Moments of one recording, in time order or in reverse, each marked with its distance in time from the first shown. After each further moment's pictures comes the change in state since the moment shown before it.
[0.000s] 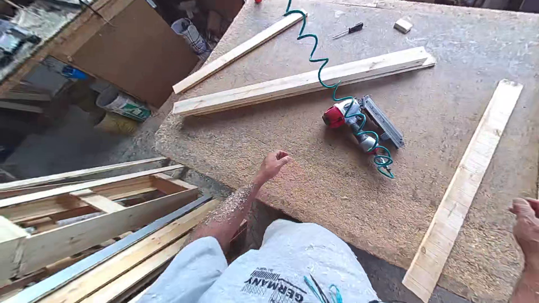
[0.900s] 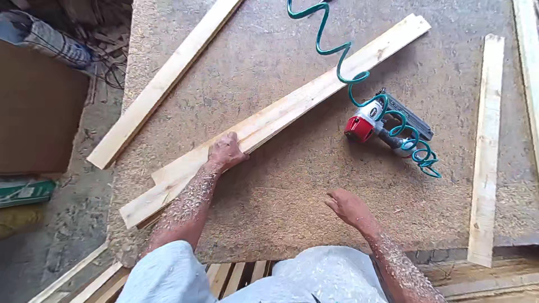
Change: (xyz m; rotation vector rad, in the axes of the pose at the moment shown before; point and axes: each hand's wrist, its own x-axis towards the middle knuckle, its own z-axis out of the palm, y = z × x) left_hand 0.314 -0.011 -0.286 1.181 -0.162 0.033; right_hand -0.235 -0.397 0.390 -0.254 -0.906 -0.335
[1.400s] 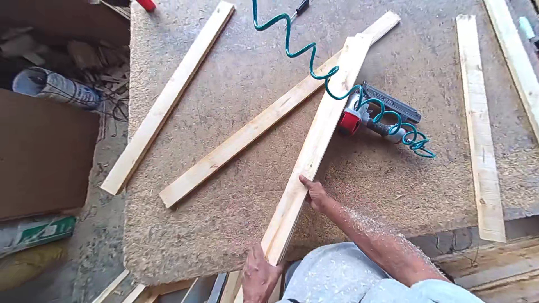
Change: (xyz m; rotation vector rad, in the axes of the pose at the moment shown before) left_hand -0.327 0.056 0.166 -0.152 -0.081 -0.250; right_hand 0.069 -0.073 0.057 1.722 0.103 0.361
